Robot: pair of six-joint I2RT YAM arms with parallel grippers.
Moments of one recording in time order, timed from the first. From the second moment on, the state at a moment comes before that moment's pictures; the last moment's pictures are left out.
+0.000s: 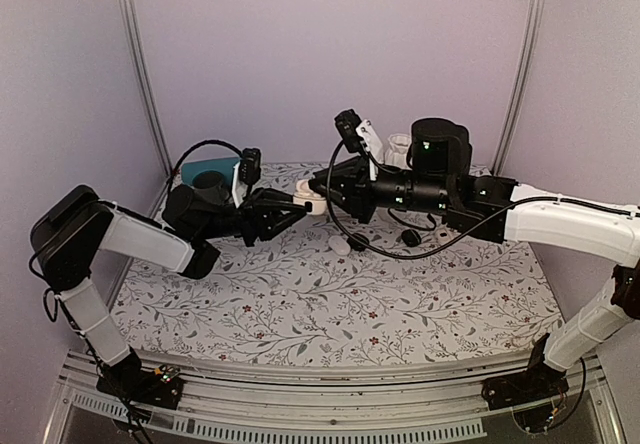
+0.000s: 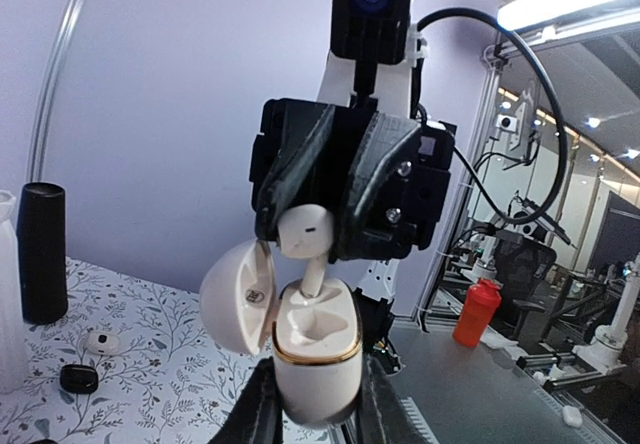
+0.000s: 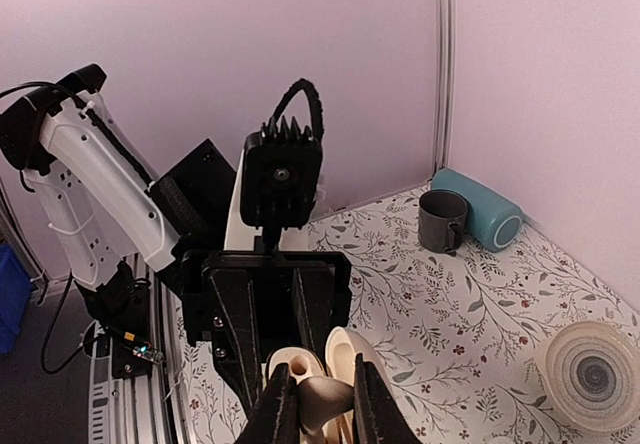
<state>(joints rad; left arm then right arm) -0.65 1.72 0.75 1.53 0.93 -0.73 0.98 1.48 1.25 0.09 -0.22 0.05</state>
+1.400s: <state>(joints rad) -0.68 1.63 0.68 1.52 0.75 -0.44 1.02 1.52 1.32 0.09 -0.14 0.04</state>
